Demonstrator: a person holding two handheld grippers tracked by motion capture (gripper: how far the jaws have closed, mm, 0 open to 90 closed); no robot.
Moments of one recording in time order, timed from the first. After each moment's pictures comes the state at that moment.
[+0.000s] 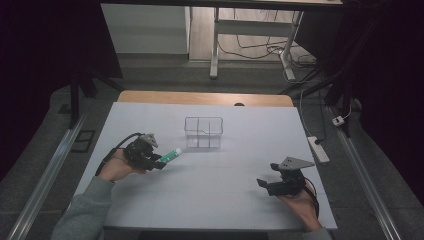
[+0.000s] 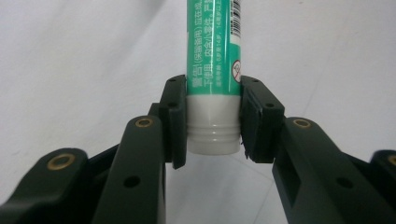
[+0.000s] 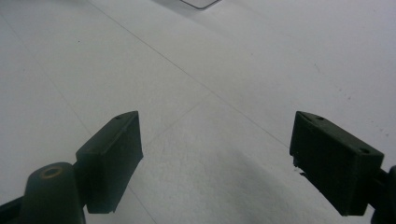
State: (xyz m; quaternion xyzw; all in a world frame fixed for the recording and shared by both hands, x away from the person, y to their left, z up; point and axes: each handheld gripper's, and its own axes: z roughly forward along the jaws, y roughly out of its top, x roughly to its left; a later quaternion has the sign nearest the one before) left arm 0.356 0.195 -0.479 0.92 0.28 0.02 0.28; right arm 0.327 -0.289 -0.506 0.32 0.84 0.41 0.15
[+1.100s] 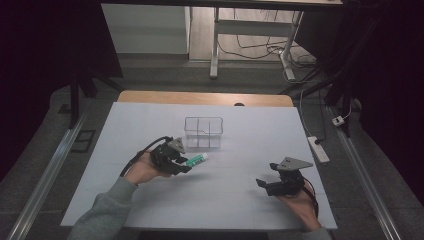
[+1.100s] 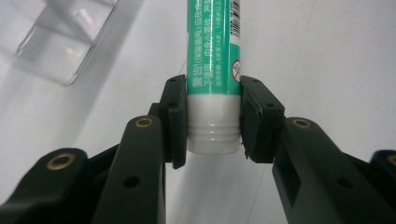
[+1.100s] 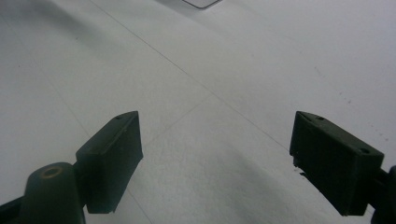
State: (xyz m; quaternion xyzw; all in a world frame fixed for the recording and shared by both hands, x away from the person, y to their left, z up) left arm 0.350 0.114 -0.470 0.93 0.20 0.04 0.29; right arm 0.326 -0.286 -0.507 0.31 0.84 0.41 0.16
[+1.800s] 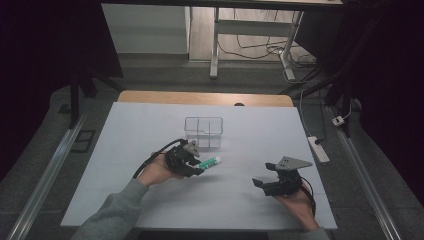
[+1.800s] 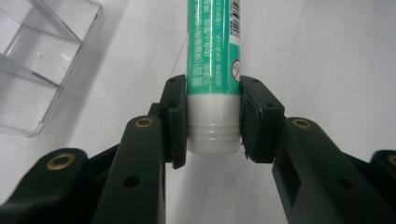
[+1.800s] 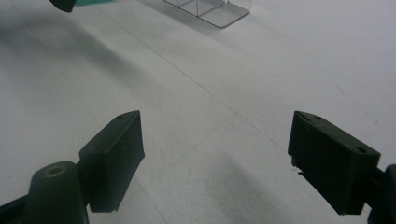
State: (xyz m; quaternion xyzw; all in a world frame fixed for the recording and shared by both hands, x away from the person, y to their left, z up) left arm 0.352 0.080 -0.474 0.94 0.17 0.04 0.29; right arm 0.323 -0.276 -0.501 0.30 0.84 0.44 0.14
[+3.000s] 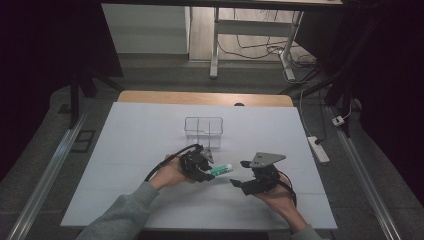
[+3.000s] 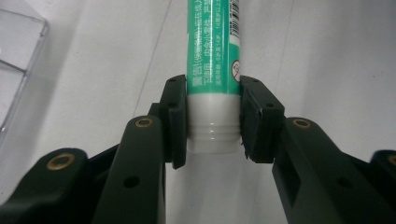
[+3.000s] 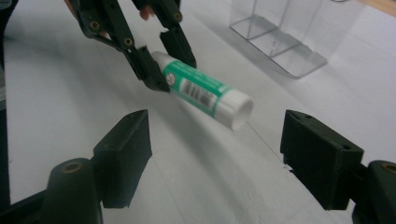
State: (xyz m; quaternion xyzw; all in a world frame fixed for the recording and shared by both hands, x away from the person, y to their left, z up) left arm 0.353 0.040 -0.487 0.95 0.14 0.02 0.26; right arm 0.321 -0.204 -0.475 0.21 0.88 0.42 0.11
